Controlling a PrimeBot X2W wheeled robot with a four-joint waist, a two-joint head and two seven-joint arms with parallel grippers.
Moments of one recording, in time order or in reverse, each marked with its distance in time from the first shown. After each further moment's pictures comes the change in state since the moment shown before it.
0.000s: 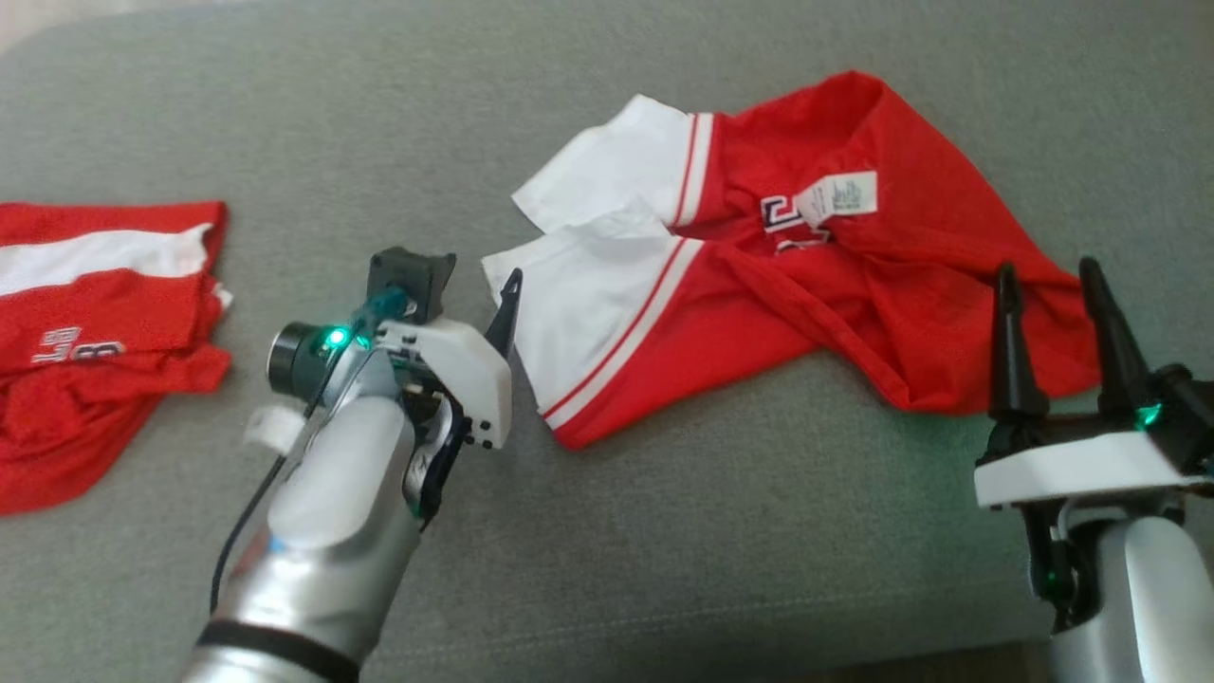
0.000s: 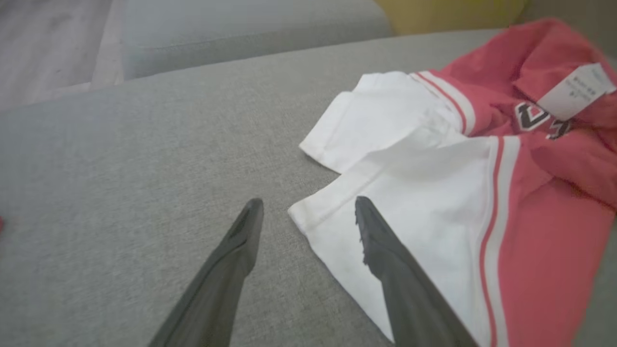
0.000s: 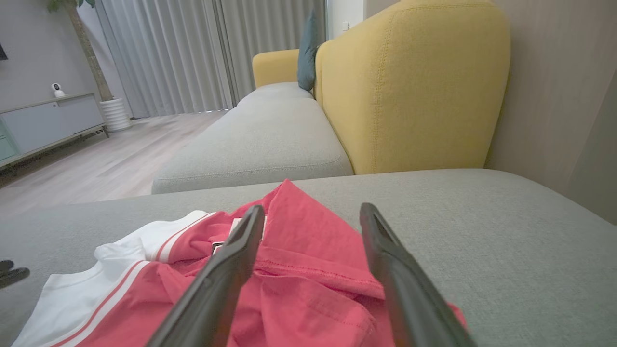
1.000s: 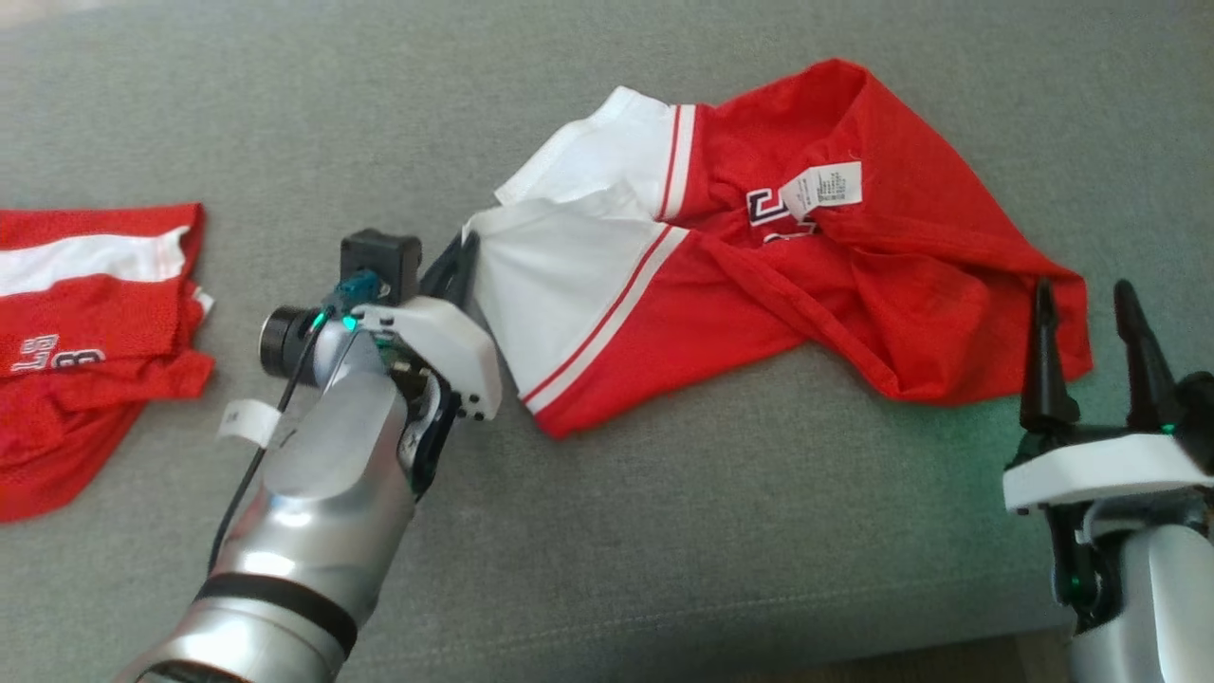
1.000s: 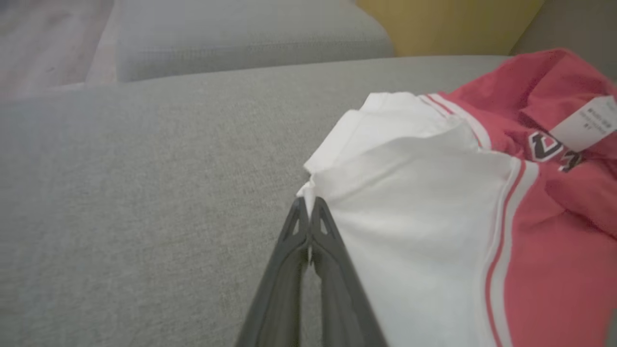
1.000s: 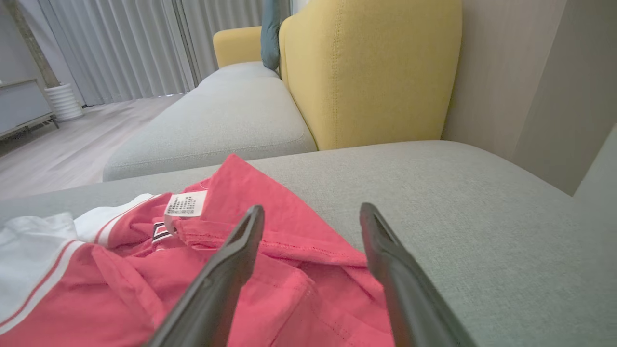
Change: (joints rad) left arm -0.130 -0.007 -0.086 0.247 -0.153 -0.022 -0.195; right arm -0.011 0.000 -0.069 0.066 0.001 0.000 0.010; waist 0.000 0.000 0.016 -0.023
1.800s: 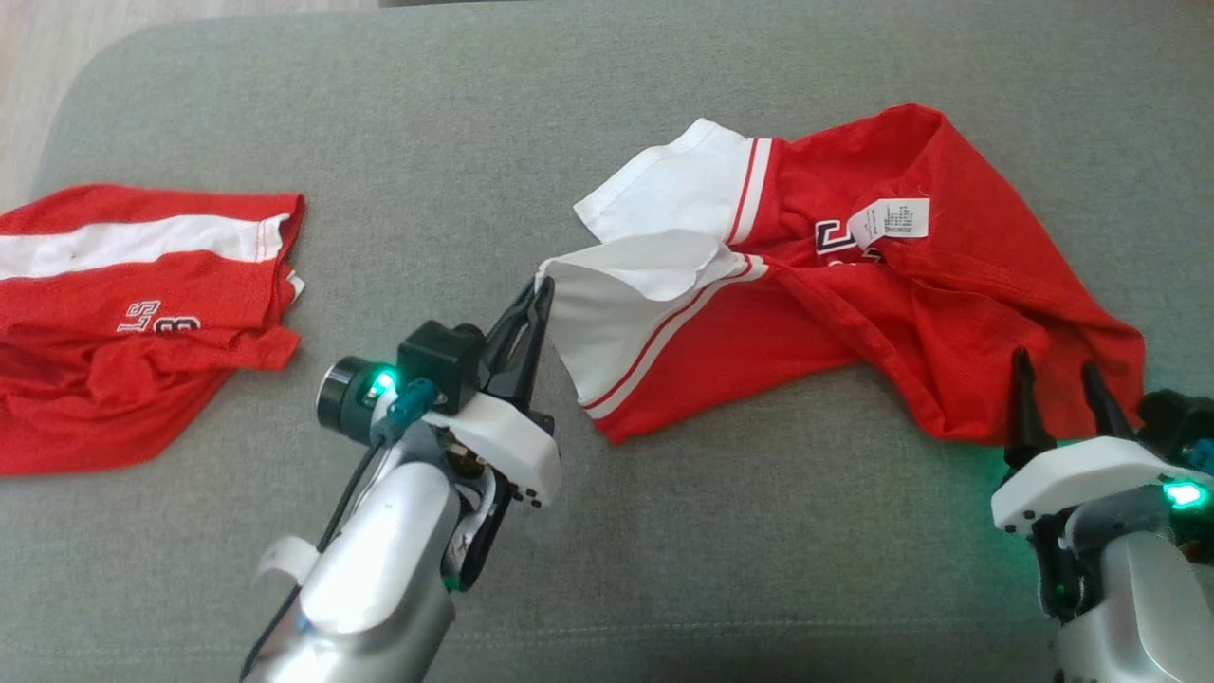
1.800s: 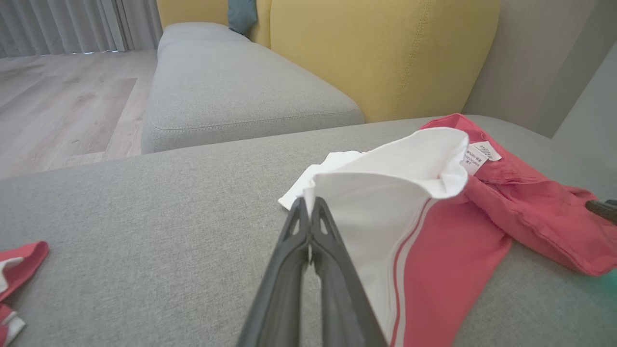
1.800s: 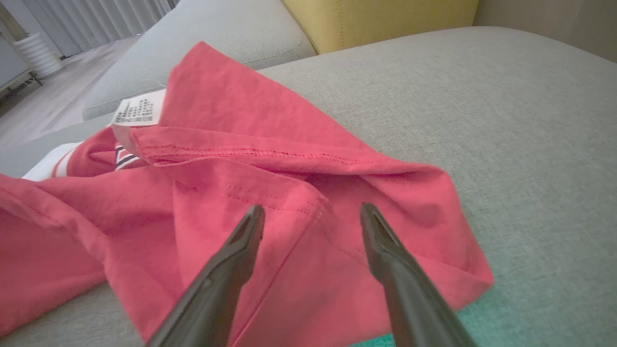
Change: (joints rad) left arm 0.279 0.027 -0.004 -0.483 0.126 0.057 -0.009; right arm -0.095 0.000 -0.080 0.353 0.020 0.000 0.074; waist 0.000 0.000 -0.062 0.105
